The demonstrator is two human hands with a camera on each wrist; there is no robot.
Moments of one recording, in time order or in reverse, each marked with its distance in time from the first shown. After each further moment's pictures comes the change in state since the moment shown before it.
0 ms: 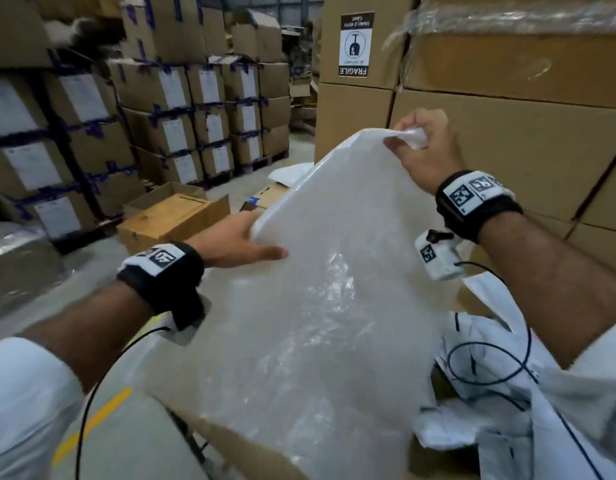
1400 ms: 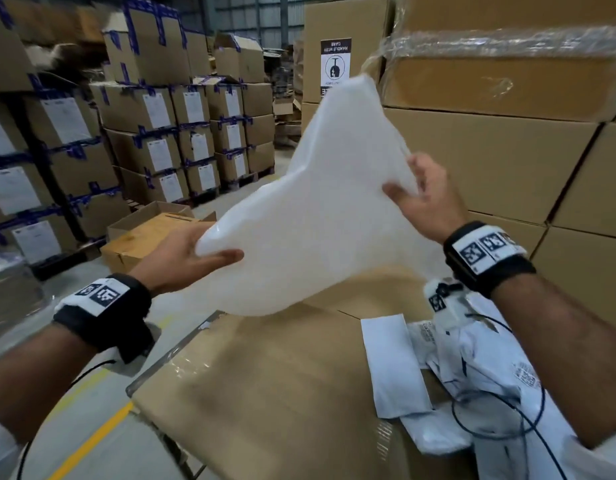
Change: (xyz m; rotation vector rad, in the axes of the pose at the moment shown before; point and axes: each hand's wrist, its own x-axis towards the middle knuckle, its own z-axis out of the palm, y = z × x) left_hand -0.026 -0.047 -0.022 -0.133 0.212 0.099; right_hand -0.059 0.005 -0.023 0.166 -0.092 0.021
